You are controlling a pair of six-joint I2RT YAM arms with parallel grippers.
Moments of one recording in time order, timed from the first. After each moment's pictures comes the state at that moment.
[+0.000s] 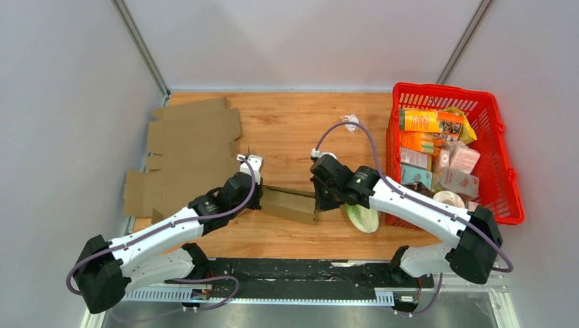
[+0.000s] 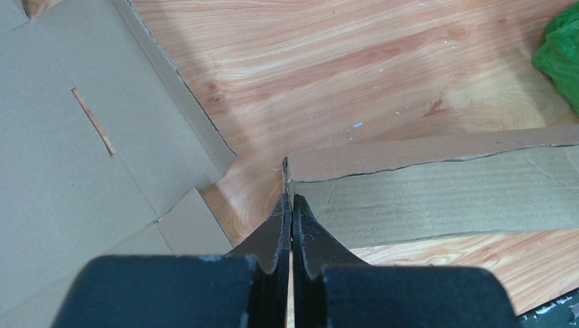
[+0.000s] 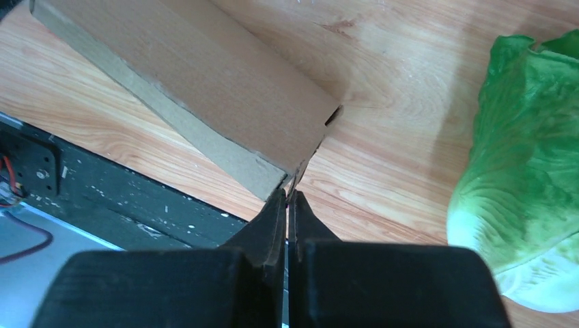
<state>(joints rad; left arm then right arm) -0.83 0.98 0.57 -0.24 -0.29 -0.40 0.93 1.32 1.06 -0.79 0.08 0.62</state>
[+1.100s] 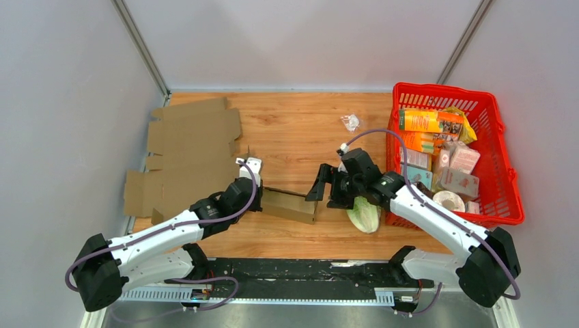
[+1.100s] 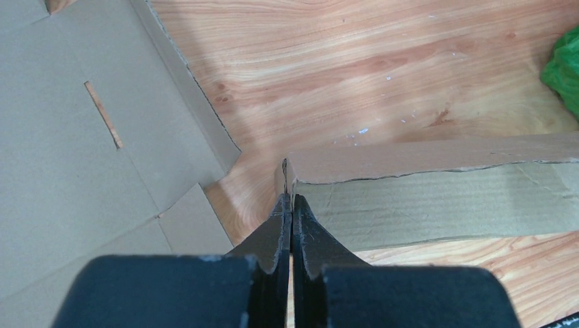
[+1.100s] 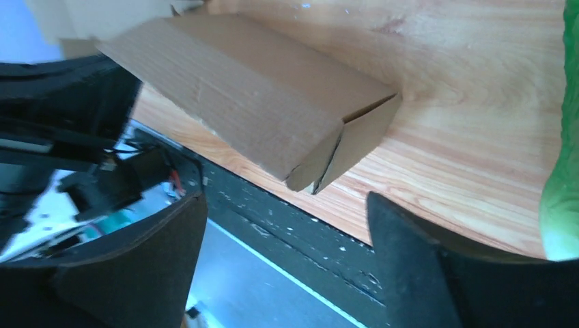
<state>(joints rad) -0.90 0.97 0.54 -0.22 -0.40 -0.44 0.72 1.17 0.87 -0.56 -0.25 0.82</state>
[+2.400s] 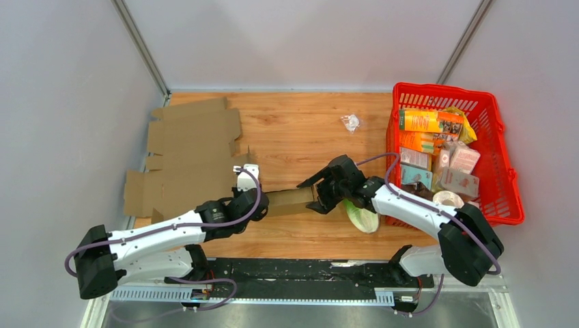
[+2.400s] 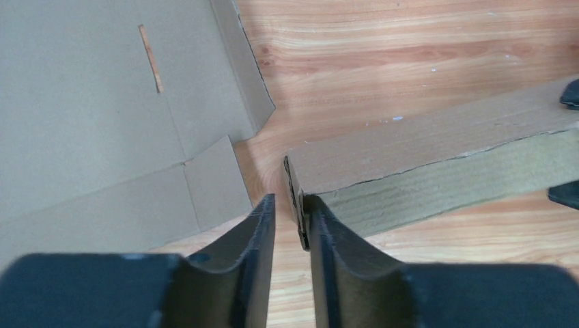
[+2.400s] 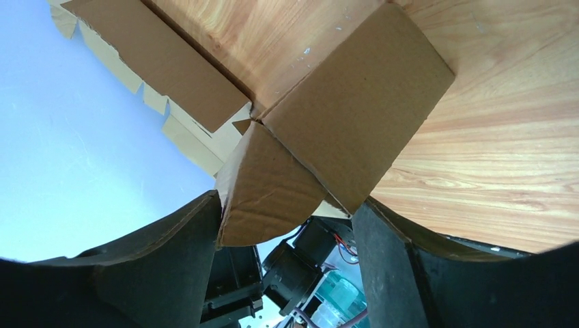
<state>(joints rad) -1.07 1.02 0.63 -0.46 -0.70 -0.71 0.72 1.32 0.74 -0.25 -0.19 1.72</state>
